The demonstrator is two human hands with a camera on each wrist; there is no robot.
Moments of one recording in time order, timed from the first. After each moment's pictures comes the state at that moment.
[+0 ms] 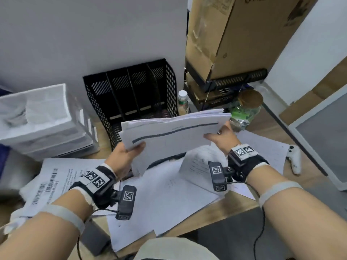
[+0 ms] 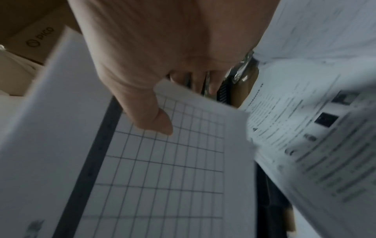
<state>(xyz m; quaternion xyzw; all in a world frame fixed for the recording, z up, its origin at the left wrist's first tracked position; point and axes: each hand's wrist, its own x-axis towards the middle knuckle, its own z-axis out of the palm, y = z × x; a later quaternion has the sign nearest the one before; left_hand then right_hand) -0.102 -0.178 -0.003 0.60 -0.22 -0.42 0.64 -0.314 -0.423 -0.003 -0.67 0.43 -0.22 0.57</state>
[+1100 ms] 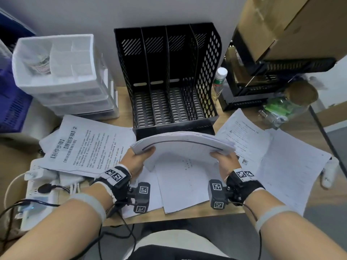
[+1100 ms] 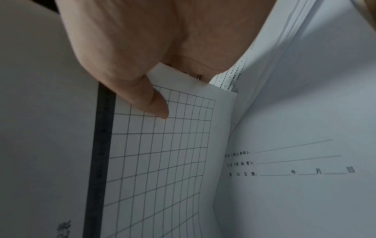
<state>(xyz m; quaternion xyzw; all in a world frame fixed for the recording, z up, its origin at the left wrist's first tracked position) -0.105 -0.115 -0.106 0.68 -0.04 -0.40 0.61 -0.299 -0.339 -0.092 -0.59 0.51 -0.13 0.62</state>
